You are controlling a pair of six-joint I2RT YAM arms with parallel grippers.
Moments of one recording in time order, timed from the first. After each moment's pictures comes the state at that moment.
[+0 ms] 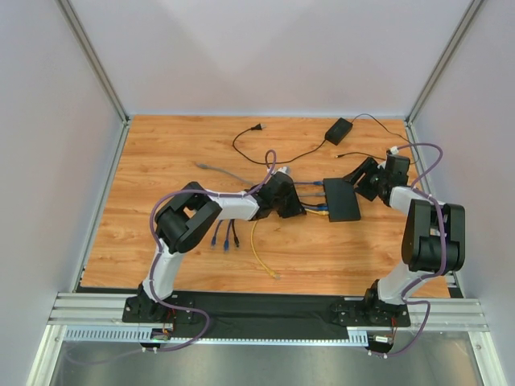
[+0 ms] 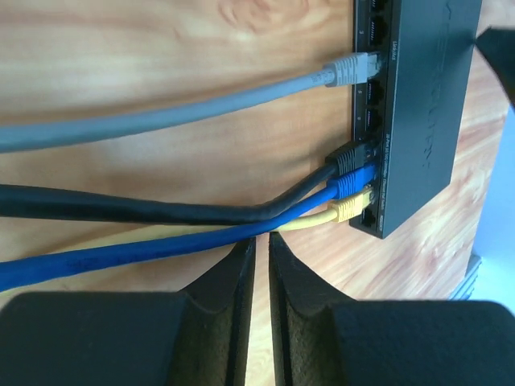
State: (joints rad) left arm -0.86 2.11 1.28 0.14 0.08 -0.99; right arm -0.16 1.66 0.85 0.07 -0.38 0.61
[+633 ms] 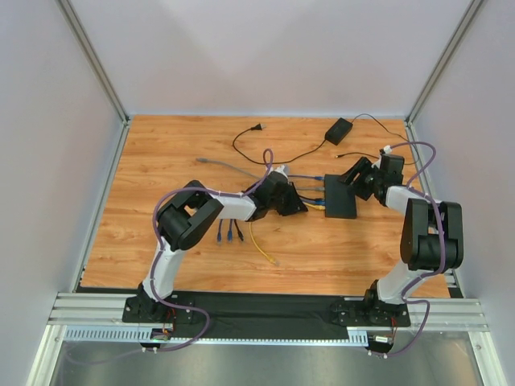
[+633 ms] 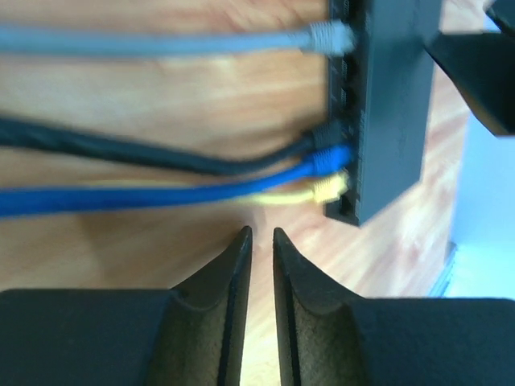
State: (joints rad) left arm -0.82 2.14 1.25 0.27 0.16 -0.97; right arm -0.12 1.67 0.85 0.08 -0.40 0.62
